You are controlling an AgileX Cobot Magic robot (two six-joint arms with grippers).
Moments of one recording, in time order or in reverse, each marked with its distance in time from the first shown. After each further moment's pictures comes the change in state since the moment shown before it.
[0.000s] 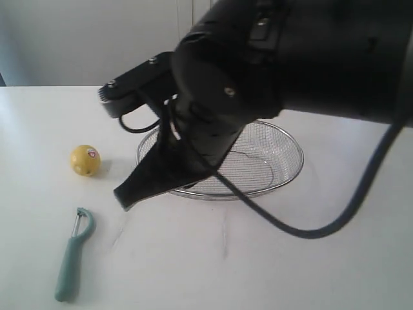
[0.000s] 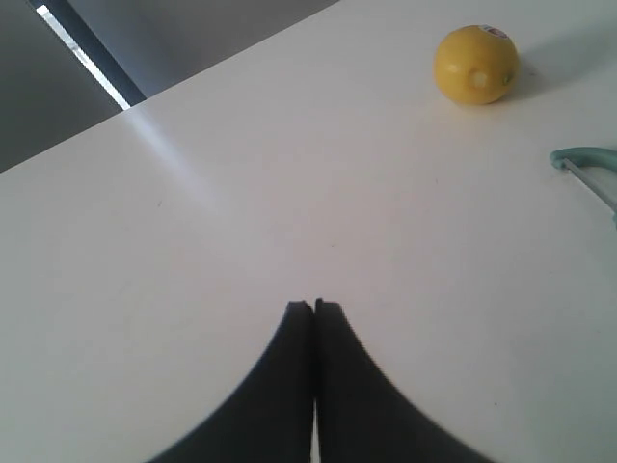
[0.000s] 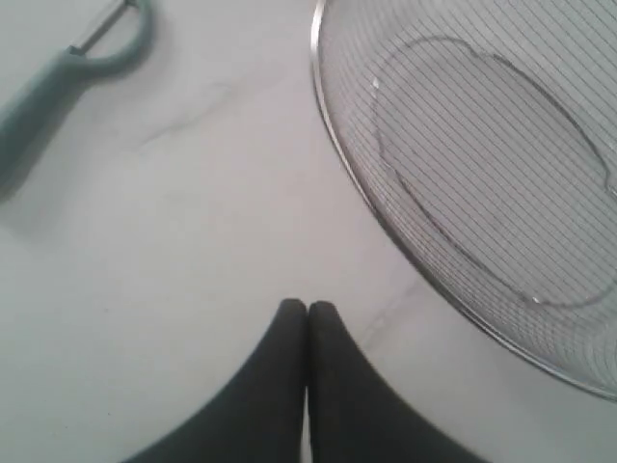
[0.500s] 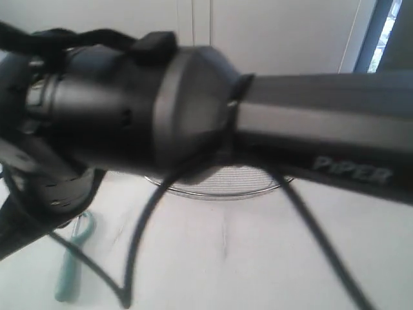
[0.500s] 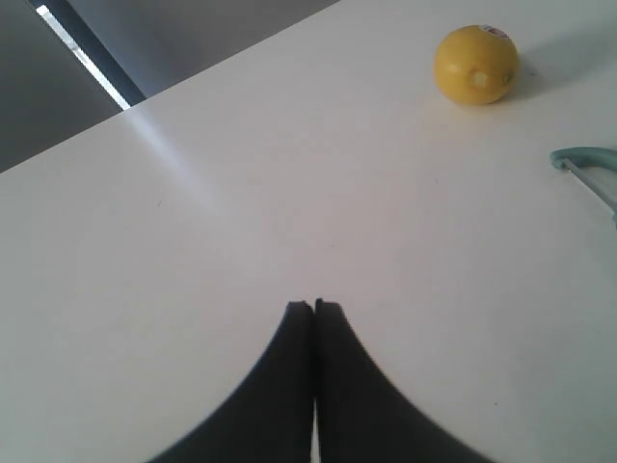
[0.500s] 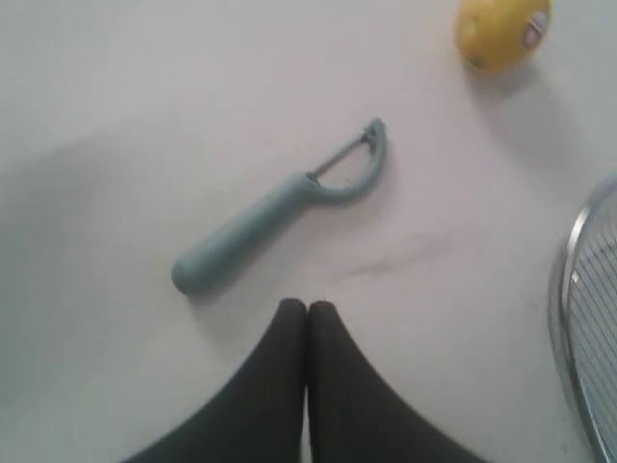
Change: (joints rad) left arm 0.000 0.000 0.000 0.000 0.000 0.000; right arm 0.214 0.285 -0.346 -0.008 0.012 -0.073
